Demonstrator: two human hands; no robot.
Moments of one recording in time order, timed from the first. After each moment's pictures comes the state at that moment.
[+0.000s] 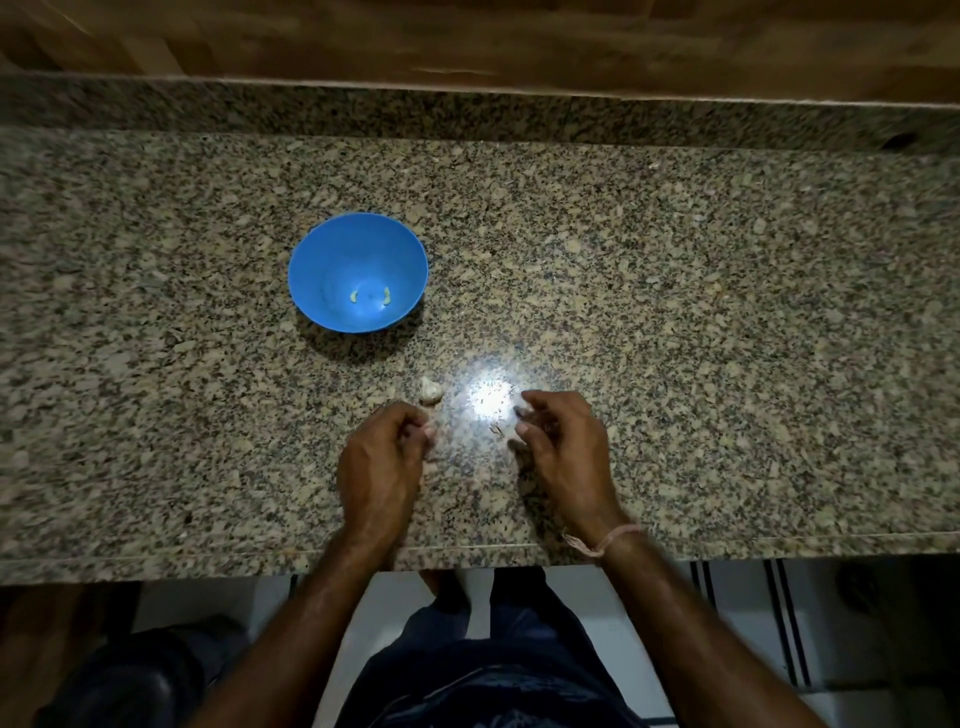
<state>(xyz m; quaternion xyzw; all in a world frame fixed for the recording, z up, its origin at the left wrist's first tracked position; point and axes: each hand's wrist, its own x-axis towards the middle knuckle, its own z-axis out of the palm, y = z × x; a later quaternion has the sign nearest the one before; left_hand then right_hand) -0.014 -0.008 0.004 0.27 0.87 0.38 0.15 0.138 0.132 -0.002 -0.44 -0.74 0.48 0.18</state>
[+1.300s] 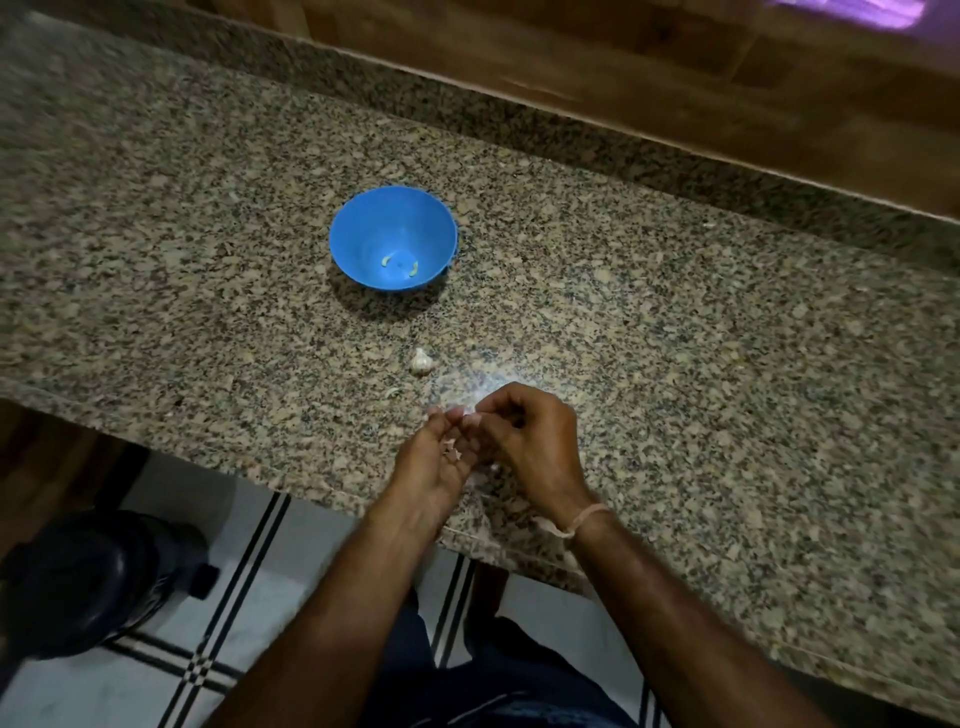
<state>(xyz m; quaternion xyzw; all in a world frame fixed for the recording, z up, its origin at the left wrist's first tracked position) 0.073 0.064 0.006 -0.35 0.42 0.74 0.39 0.145 0.170 0.021 -0.29 -0.77 0.57 0.10</state>
